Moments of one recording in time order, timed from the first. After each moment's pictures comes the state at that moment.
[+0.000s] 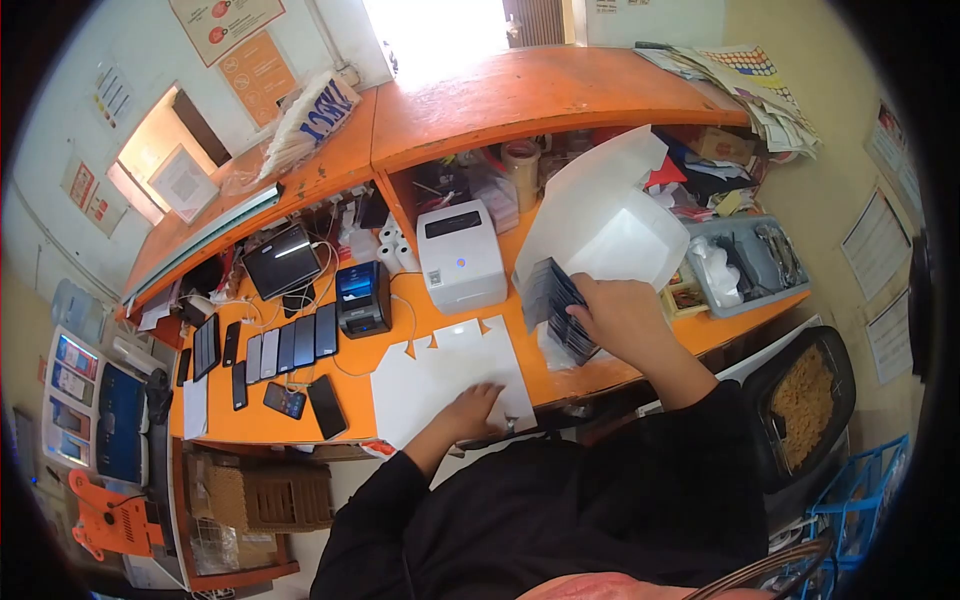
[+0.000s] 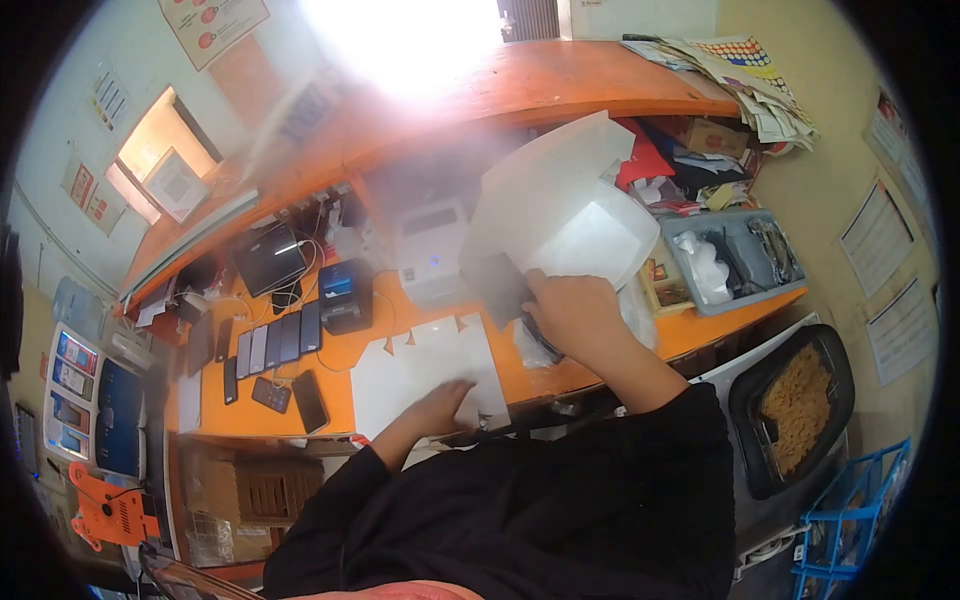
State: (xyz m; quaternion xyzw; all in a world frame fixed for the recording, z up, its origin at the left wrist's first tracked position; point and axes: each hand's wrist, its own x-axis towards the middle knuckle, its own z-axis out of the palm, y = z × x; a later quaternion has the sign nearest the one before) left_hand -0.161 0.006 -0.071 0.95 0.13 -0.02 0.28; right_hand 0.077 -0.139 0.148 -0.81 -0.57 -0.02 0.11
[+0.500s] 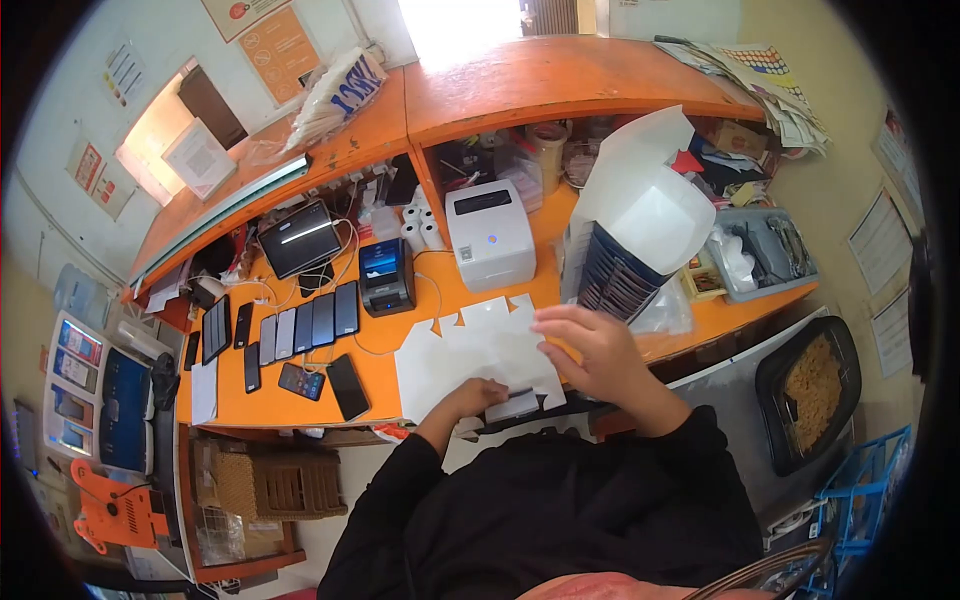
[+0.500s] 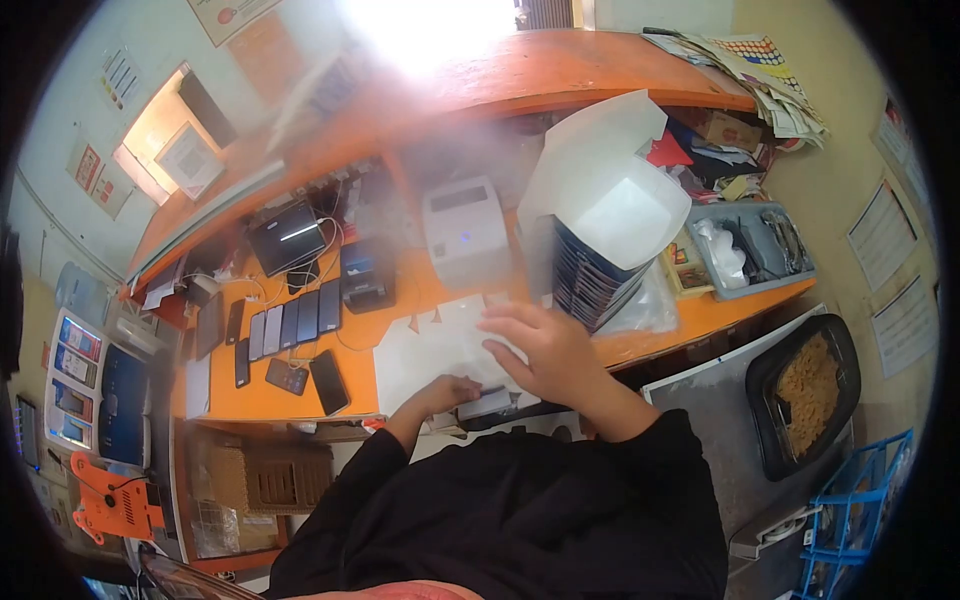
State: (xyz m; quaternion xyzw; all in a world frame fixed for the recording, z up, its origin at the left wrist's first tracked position) left_hand -0.214 0.059 -0.139 0.83 0.20 -0.08 0.51; right_hand -0.023 -0.132 0.119 -0.59 -0.67 -0.02 0.45
